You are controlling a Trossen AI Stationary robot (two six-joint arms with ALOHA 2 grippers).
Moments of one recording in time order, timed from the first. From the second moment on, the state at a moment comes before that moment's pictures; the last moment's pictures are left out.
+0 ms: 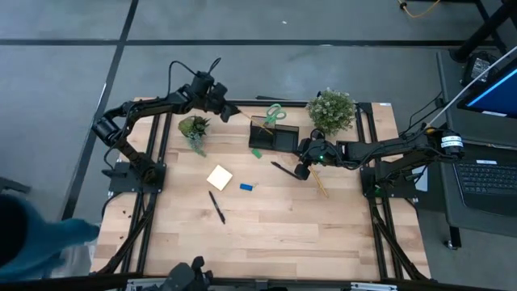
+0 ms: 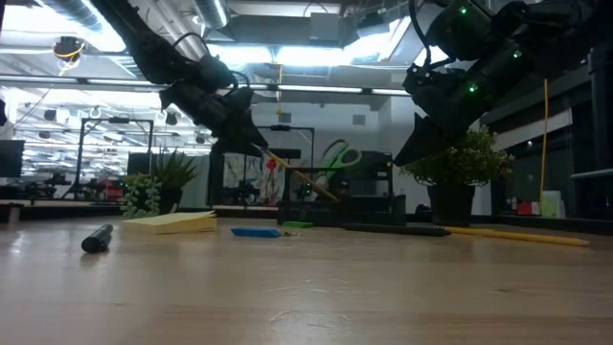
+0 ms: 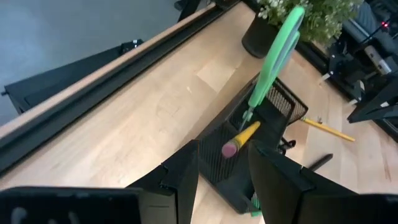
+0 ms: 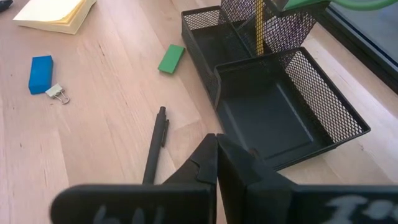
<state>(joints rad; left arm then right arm) 0.86 1.57 0.91 0.01 0.55 -0.20 -0.09 1.29 0.58 -0.01 0.31 0.21</state>
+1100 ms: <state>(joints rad) 0.84 1.57 0.91 0.03 0.54 -0.20 -0.09 1.29 0.58 0.00 0.31 0.21</state>
